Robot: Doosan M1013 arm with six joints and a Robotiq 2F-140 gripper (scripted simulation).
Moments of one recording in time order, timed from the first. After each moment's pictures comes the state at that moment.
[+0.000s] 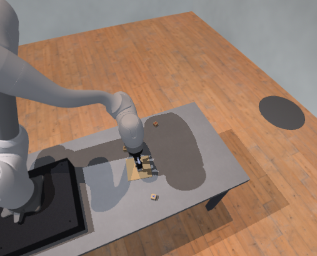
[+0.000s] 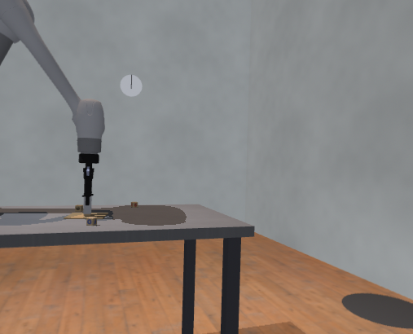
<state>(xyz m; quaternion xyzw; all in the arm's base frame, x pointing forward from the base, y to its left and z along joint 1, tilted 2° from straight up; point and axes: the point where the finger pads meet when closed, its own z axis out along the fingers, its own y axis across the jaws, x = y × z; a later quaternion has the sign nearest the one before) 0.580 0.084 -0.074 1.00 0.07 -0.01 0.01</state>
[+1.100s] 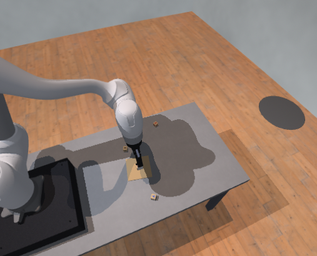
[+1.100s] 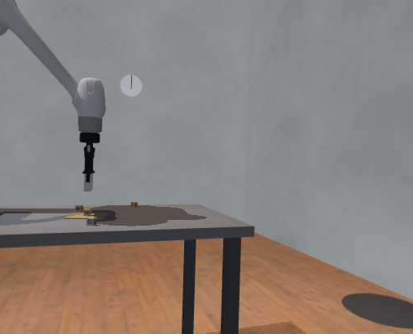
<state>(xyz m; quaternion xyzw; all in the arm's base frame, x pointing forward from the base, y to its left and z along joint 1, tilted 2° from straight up) 0.583 0.083 0.007 1.00 0.07 -0.01 0.02</state>
